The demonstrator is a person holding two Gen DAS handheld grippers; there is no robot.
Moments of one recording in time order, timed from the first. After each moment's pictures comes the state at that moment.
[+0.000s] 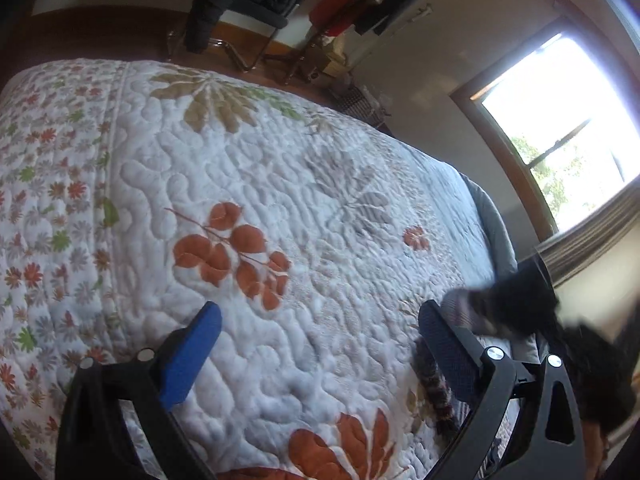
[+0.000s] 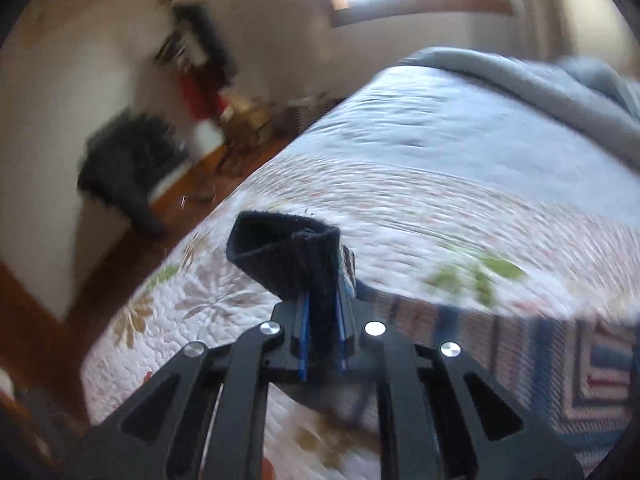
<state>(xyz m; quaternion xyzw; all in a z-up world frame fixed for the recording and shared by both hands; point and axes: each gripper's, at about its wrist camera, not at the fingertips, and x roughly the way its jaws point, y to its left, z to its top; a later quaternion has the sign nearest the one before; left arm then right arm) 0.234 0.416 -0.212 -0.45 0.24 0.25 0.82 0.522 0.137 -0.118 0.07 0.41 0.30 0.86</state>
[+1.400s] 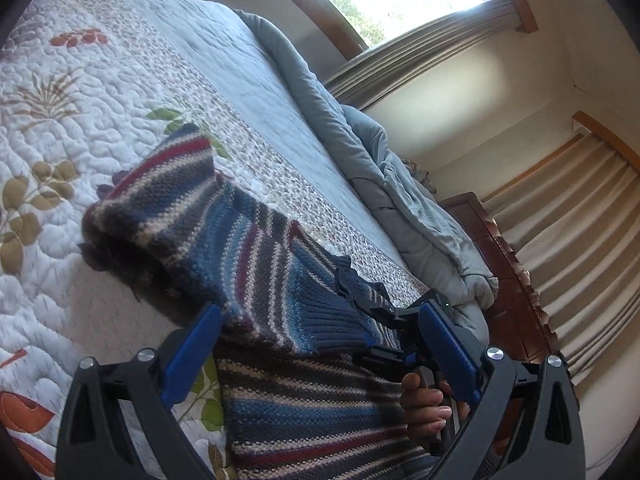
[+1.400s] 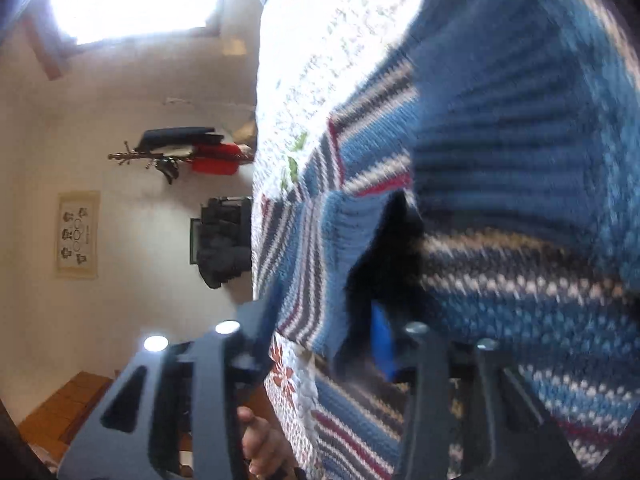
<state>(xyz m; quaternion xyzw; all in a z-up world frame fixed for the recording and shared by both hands) 0.376 0.170 -0.212 -0.39 0.33 -0.19 0.84 0.551 -0.203 -0.264 0.44 0.56 0.35 0.61</state>
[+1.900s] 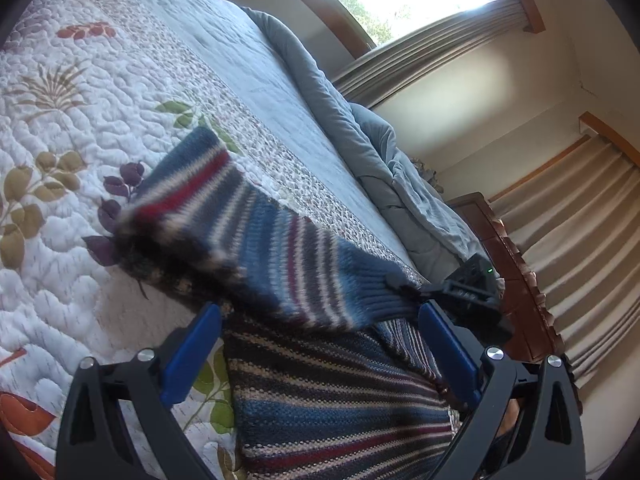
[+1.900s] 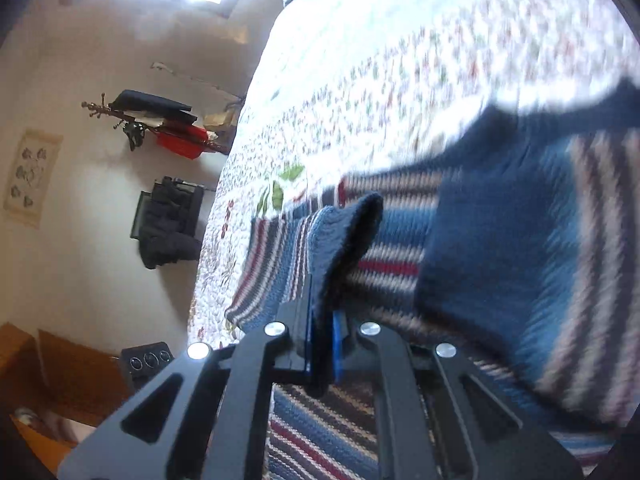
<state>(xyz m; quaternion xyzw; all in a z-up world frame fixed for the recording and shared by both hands) 0.376 0.170 -0.218 -0.39 0.34 -0.18 0.84 0.583 -0.218 -0.193 0.29 0.56 0.32 0.71</state>
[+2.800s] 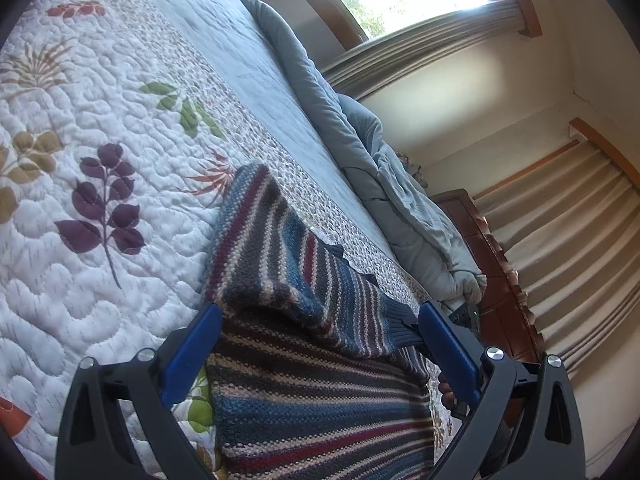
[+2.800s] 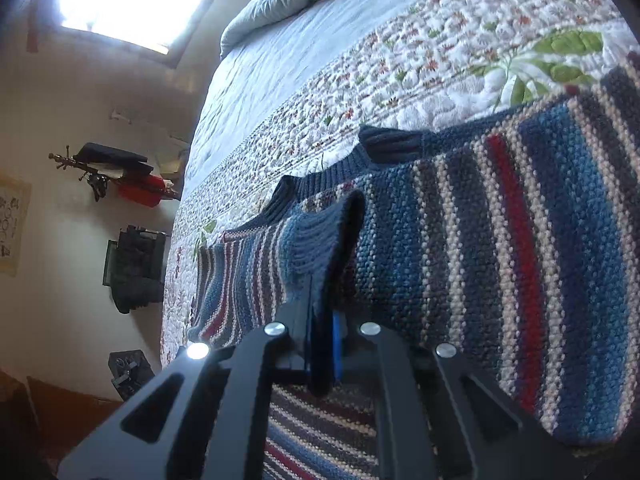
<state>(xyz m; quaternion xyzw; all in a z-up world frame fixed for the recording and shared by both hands) 0.383 0.165 -0.223 -0.41 0.34 -0.21 0.82 0.556 -0.396 -0.221 0.32 0.56 0.21 0.74</state>
